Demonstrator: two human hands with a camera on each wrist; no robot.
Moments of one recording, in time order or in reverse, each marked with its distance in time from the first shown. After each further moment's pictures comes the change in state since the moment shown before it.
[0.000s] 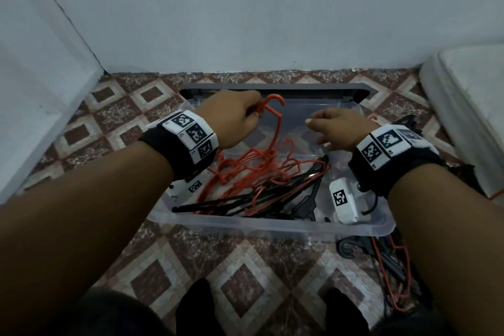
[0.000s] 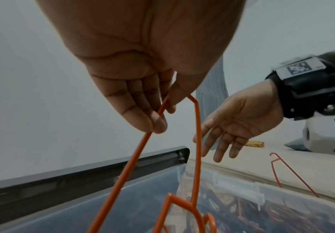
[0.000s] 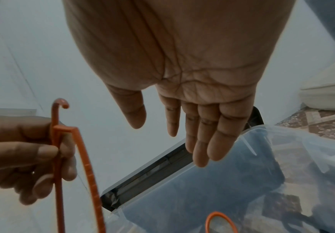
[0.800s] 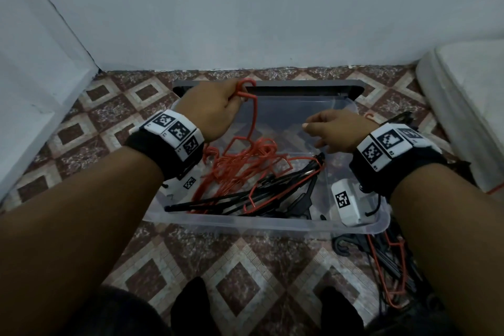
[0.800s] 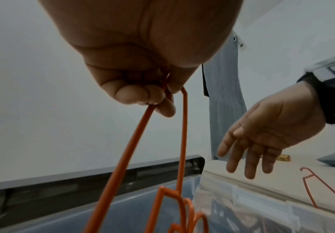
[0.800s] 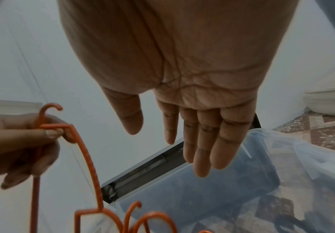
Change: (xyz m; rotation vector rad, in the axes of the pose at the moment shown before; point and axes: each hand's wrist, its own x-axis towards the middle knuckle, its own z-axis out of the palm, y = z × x) left_hand 0.000 -0.013 0.002 -0.065 0.172 -0.095; right_hand -0.004 0.008 -0.008 -0.107 -0.074 -0.018
